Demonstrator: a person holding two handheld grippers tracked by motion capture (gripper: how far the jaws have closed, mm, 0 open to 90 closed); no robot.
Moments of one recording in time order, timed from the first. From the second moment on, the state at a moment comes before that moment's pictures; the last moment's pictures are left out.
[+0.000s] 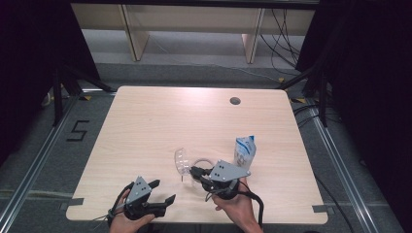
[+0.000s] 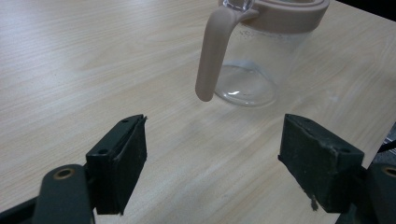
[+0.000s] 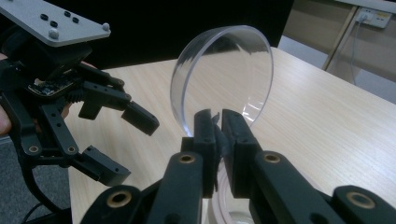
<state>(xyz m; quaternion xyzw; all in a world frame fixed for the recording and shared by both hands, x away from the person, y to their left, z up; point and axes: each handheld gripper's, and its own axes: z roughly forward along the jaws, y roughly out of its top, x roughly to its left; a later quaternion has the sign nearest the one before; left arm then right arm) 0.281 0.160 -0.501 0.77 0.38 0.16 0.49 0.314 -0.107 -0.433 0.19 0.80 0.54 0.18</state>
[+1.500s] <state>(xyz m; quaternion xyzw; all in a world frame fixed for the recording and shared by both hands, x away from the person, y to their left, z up) 0.281 0.160 -0.501 0.77 0.38 0.16 0.49 0.273 -0.212 -0.451 0.33 0.75 0.52 0.25</state>
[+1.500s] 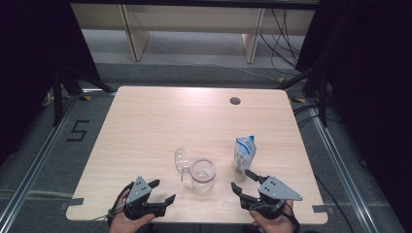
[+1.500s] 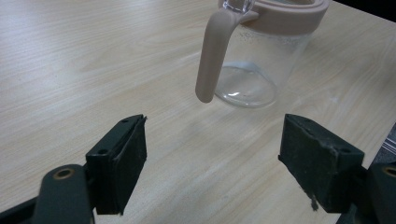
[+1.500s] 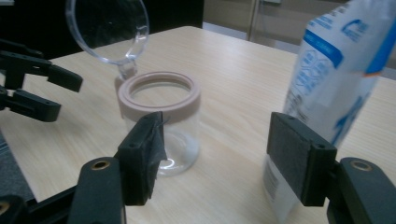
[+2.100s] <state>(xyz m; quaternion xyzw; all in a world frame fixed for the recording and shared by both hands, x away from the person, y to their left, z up) 0.281 0.158 -0.502 0.77 0.38 0.17 0.49 0.288 -0.231 -0.470 0.40 0.72 0.50 0.25</state>
